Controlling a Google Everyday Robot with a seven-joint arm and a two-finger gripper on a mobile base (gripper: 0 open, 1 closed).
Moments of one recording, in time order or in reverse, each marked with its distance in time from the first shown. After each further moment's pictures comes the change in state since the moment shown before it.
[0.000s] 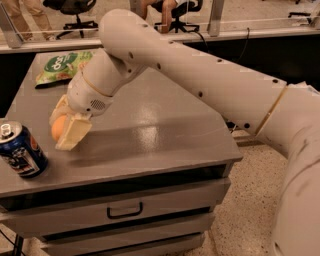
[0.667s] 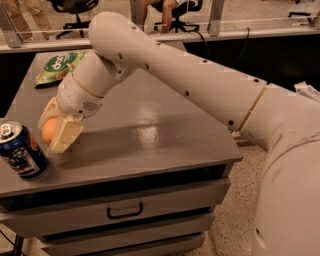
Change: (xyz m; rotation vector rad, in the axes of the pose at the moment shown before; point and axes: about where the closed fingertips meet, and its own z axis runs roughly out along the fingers) arm -0.010 -0.003 0.018 -0.053 -0.034 -0.076
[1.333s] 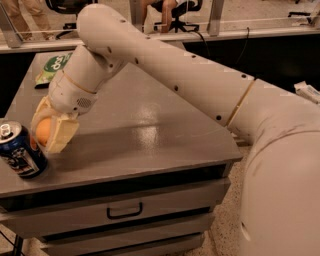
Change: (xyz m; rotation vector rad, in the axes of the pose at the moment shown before) arm -0.013 0.002 0.004 -0.068 0.014 -0.084
